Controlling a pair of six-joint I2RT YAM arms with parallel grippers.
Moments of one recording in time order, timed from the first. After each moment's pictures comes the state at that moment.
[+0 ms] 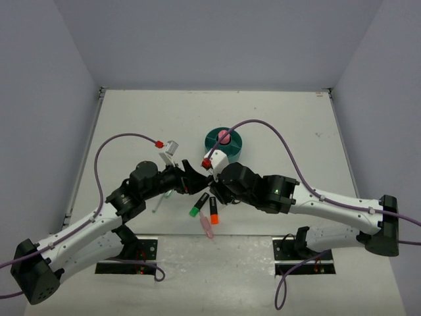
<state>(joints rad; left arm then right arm) -0.74 0.84 0.51 0.08 0.28 -0.85 1.22 1.22 1.08 -0.55 0.28 0.24</state>
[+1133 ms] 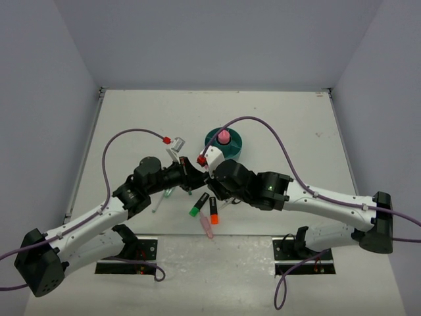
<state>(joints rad) -0.74 0.92 0.53 0.20 0.39 -0.86 1.22 1.26 1.14 -0.55 0.32 0.22</state>
